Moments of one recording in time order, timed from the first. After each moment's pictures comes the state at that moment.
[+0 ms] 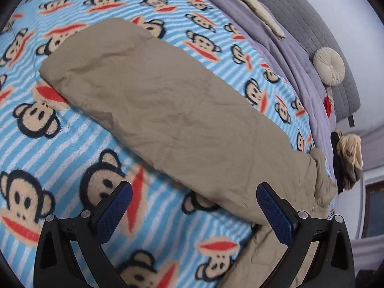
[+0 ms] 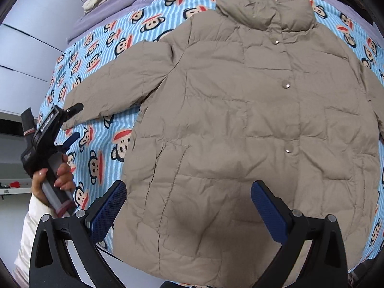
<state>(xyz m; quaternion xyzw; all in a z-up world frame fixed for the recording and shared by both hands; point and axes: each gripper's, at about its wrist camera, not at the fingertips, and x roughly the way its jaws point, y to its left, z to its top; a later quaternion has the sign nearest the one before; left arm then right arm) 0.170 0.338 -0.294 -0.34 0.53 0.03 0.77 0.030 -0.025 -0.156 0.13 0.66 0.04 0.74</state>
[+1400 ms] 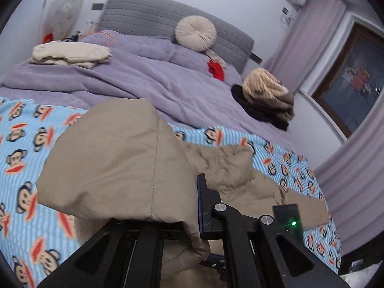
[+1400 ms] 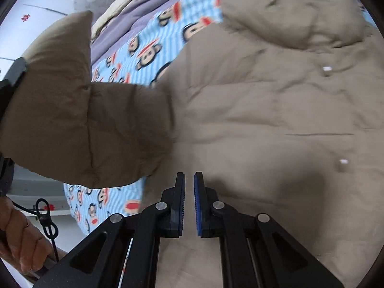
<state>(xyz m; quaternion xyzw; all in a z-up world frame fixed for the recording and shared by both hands) 0.222 0.034 -0.133 -0.10 0.41 -0.27 0.87 0.147 -0.101 -0.217 0.24 0.61 0.09 0.75</state>
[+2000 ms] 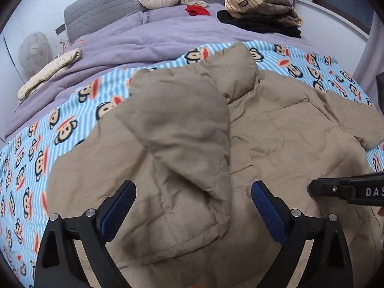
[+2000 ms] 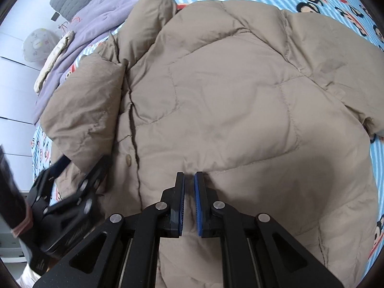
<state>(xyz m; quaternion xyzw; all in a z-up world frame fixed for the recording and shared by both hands) 0.149 -0.062 -0.227 0.14 0.46 -0.22 0.85 0.092 -0.255 -0.232 0.27 0.60 -0.06 0.75</state>
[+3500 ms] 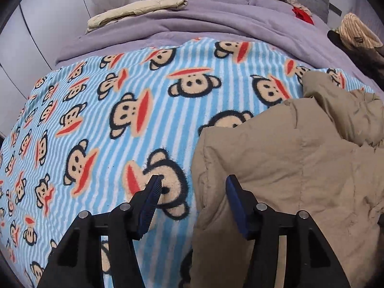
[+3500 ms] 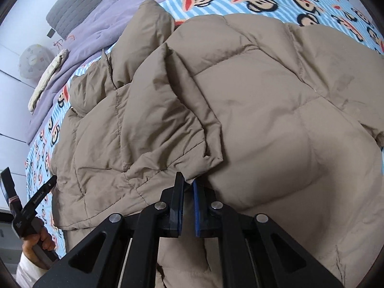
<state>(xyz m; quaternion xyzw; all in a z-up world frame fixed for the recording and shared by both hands) 0.245 0.113 -0.252 0.03 0.52 -0.02 0.85 0.108 -0.267 -0.242 0.27 0.55 -0.11 0.78</state>
